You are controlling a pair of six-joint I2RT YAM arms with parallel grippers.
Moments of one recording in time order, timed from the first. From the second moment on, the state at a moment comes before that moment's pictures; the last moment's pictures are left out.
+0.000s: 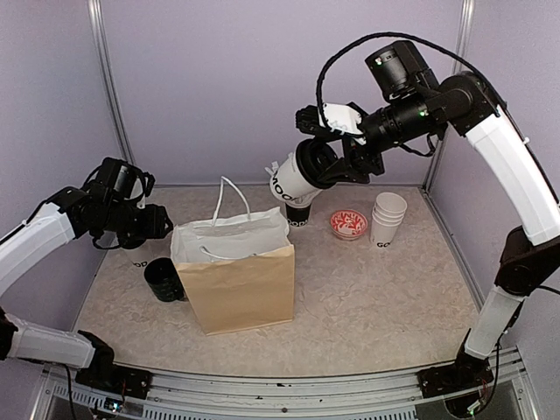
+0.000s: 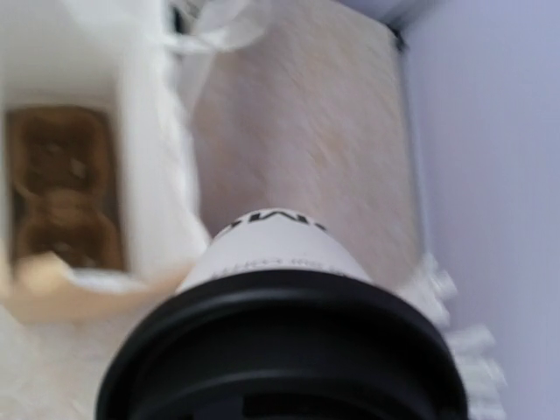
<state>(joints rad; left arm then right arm) -0.40 1.15 1.06 -0.72 -0.09 -0.34 0.86 1.74 2.36 -1.28 -0.18 -0.87</state>
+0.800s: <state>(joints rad) -0.76 1.15 0.90 -0.65 0.05 -0.55 1.08 1.88 2.34 -1.32 -0.04 -0.84</state>
